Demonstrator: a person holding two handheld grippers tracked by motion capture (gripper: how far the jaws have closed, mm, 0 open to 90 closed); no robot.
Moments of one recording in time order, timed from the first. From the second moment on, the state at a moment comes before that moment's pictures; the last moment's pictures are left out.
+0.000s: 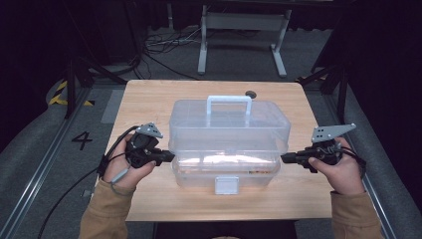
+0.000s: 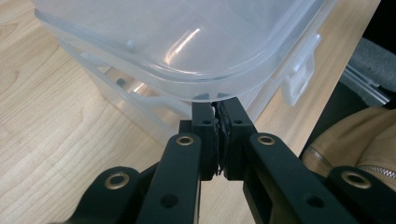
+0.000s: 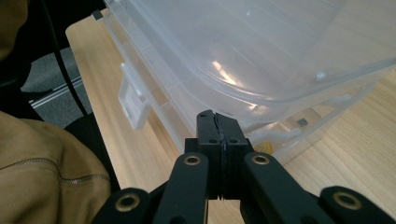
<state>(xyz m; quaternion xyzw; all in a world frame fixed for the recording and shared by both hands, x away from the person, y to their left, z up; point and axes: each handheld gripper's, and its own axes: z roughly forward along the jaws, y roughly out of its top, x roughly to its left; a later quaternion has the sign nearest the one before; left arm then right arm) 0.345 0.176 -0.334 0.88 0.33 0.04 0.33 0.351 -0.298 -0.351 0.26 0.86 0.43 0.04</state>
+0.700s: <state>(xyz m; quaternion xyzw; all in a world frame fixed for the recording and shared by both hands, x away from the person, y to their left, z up) 0.345 0.172 -0.340 0.90 0.32 0.02 0.28 0.350 -0.292 -0.355 0.25 0.89 0.38 0.01</state>
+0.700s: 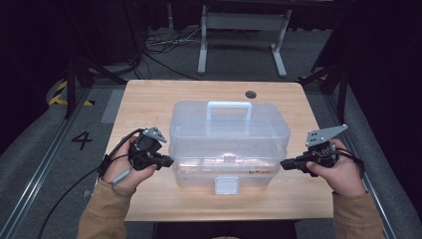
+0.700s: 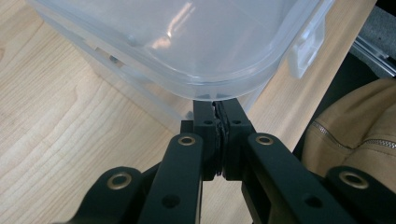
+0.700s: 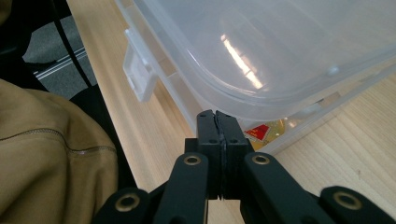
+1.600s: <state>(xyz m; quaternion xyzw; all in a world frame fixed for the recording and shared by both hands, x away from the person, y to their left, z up) 0.348 0.166 -0.351 0.92 0.31 0.01 0.23 0.353 -0.284 -0.366 0.25 0.91 0.32 -0.01</state>
